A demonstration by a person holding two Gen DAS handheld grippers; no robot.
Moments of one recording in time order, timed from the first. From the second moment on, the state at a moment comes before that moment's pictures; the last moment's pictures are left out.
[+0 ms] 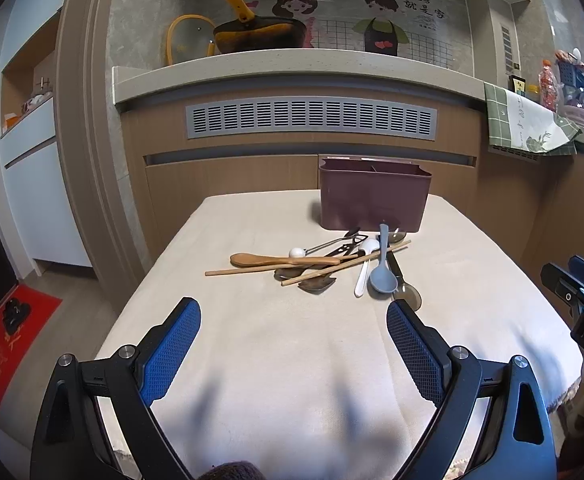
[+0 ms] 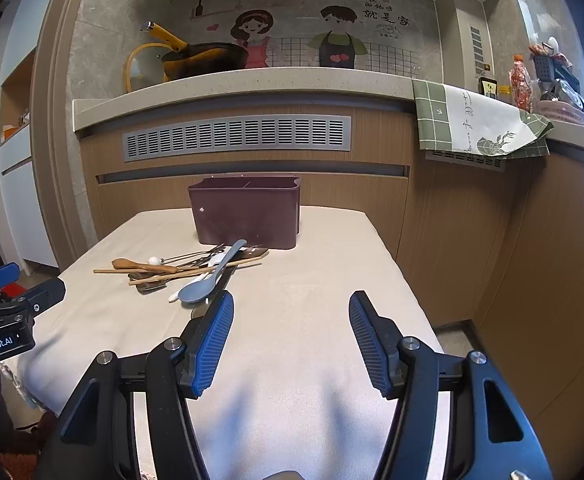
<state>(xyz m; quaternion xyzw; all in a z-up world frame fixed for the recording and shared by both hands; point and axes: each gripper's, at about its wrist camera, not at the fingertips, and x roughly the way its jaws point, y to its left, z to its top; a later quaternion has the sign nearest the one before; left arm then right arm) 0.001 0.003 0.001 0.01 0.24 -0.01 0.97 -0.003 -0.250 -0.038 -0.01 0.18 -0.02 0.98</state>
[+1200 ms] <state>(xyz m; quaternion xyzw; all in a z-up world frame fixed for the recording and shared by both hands) 0.000 0.003 -0.001 0.01 0.24 -0.01 0.97 -0.004 -0.250 -0.043 -0.01 0.18 -0.02 0.98</state>
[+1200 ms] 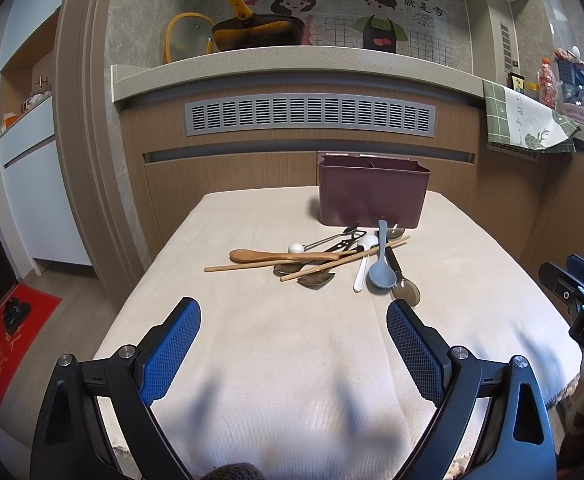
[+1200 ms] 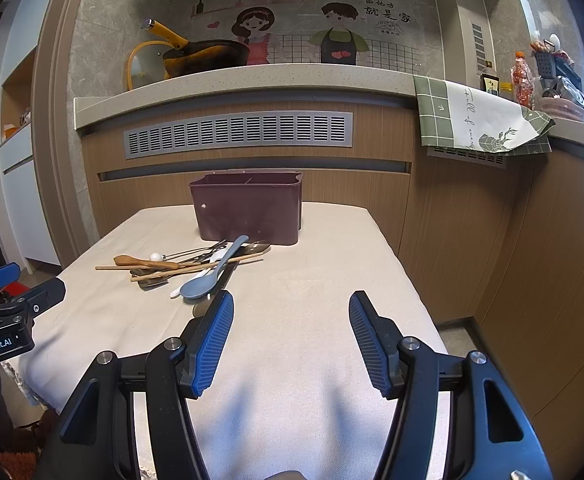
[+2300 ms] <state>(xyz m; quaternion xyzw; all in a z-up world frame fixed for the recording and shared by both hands) 0.005 0.004 -0.002 0.01 0.24 -0.03 0.97 0.002 -0.247 -0.043 -0.02 0.19 0.00 0.98</state>
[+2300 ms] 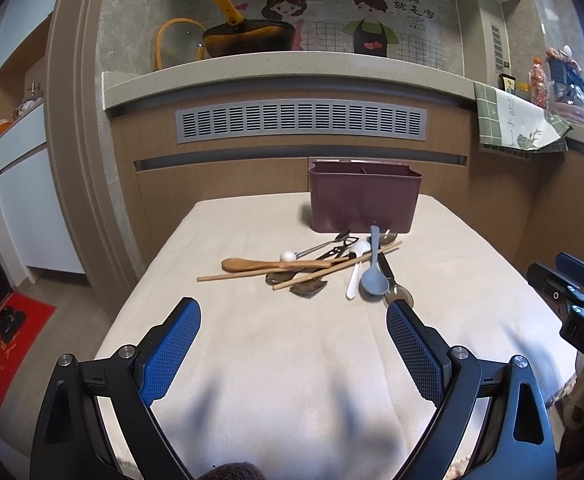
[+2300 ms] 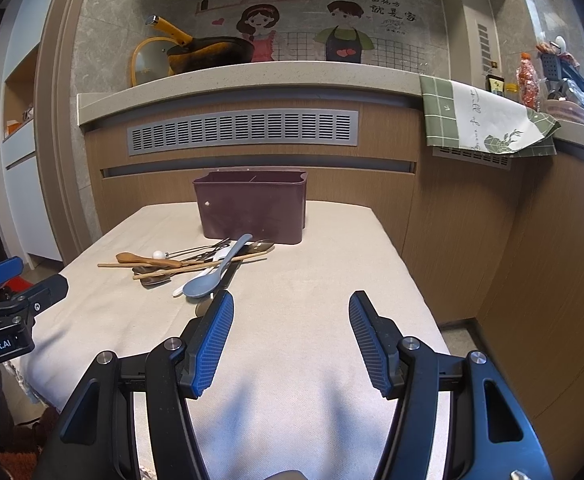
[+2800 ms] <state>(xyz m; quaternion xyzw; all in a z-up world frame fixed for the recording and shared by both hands) 0.154 0.054 0.089 -0.01 0.21 -0.06 0.98 0.145 -0.220 0.008 -0.09 0.23 0.06 0.97</state>
